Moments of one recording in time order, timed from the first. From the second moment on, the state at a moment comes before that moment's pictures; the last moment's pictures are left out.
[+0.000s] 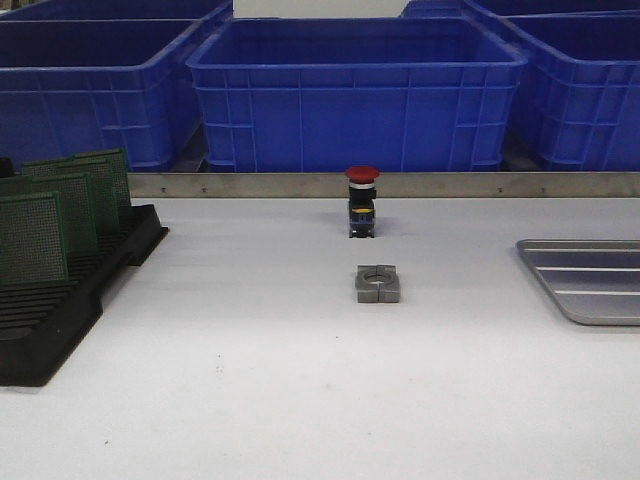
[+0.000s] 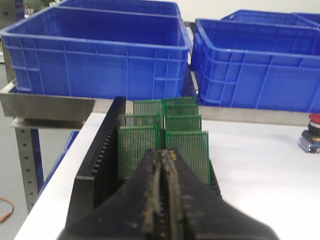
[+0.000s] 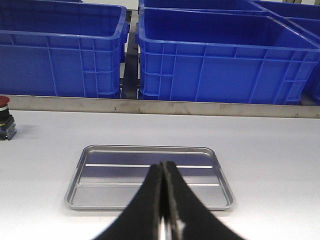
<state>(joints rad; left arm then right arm) -0.05 0.00 0.00 0.05 0.09 -0.16 -0.12 -0.01 0.03 -0.09 0.07 0.03</state>
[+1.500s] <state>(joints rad) -0.05 0.71 -0.64 0.02 0.56 -0.03 -0.12 -0.01 0.03 -0.09 0.07 0.03</state>
